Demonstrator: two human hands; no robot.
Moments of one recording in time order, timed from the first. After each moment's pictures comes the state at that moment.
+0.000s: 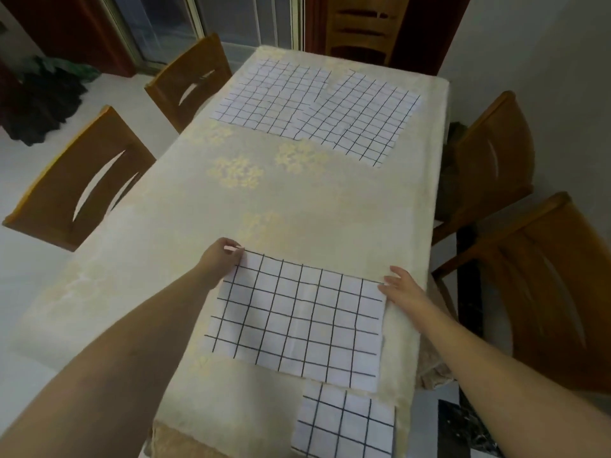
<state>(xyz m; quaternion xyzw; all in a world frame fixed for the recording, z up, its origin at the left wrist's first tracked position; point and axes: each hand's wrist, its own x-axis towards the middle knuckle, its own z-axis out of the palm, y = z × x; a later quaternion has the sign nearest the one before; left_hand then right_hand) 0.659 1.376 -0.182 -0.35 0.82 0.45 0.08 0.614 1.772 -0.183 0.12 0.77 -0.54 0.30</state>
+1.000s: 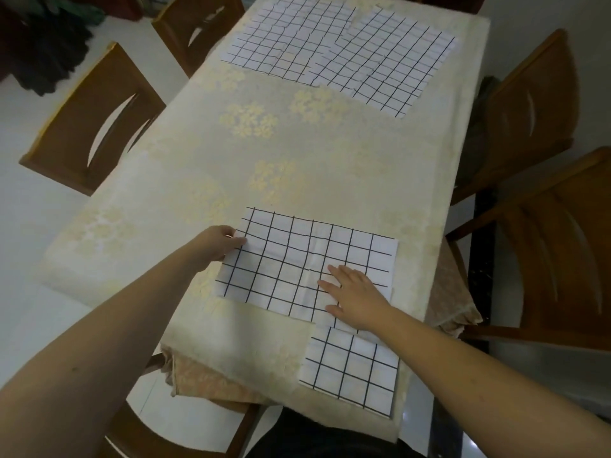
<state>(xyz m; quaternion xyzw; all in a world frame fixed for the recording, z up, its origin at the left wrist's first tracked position) 0.735 1.361 -0.192 -0.35 0.79 0.45 0.22 0.719 1.705 -0.218 -0.40 0.88 0.00 0.26</state>
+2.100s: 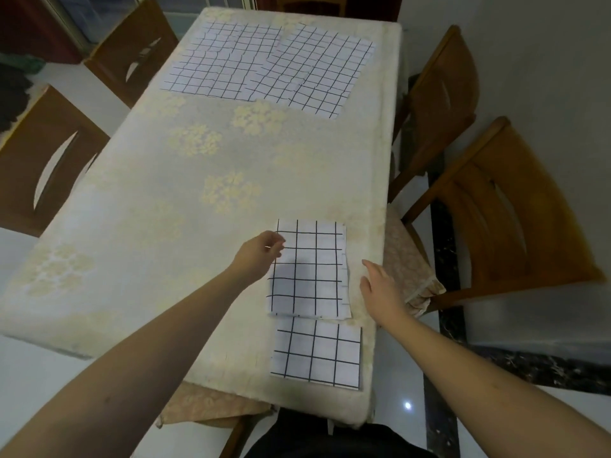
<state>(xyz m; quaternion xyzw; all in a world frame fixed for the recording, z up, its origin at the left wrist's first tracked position) 0.724 1.543 -0.164 -0.13 0.88 0.43 0.14 0.746 1.822 -0.211 -0.02 0.92 -0.34 0.19</state>
